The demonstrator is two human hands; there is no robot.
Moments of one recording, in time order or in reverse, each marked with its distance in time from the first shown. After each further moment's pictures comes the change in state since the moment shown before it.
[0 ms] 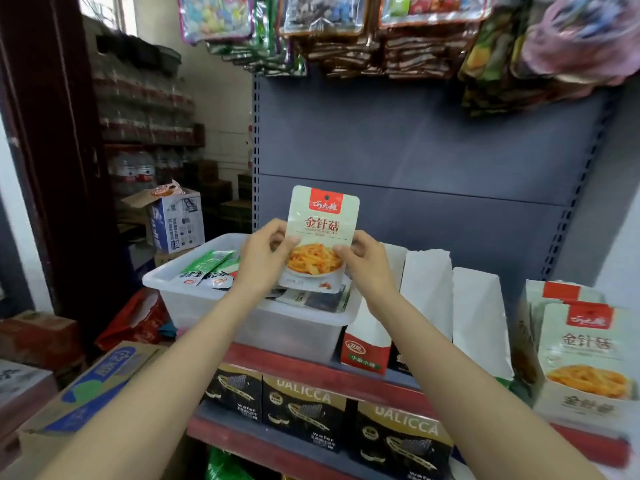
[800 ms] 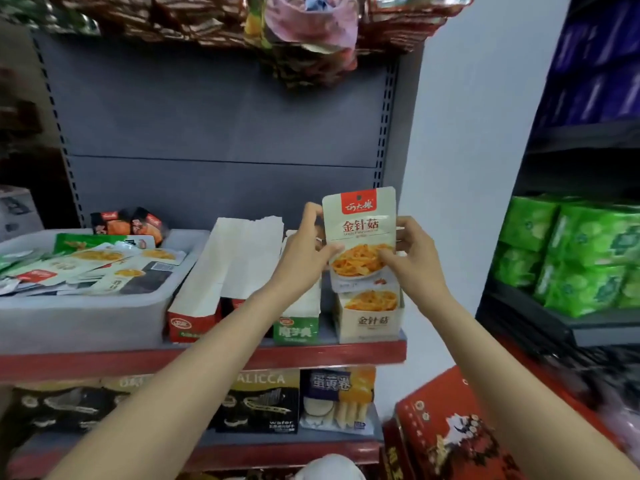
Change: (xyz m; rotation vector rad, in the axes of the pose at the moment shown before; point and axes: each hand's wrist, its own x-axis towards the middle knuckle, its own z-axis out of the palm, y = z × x) left_hand -0.083 0.157 0.233 -0.269 -0.451 0.117; right_hand -0.116 -0.005 -0.288 -0.438 0.365 -0.041
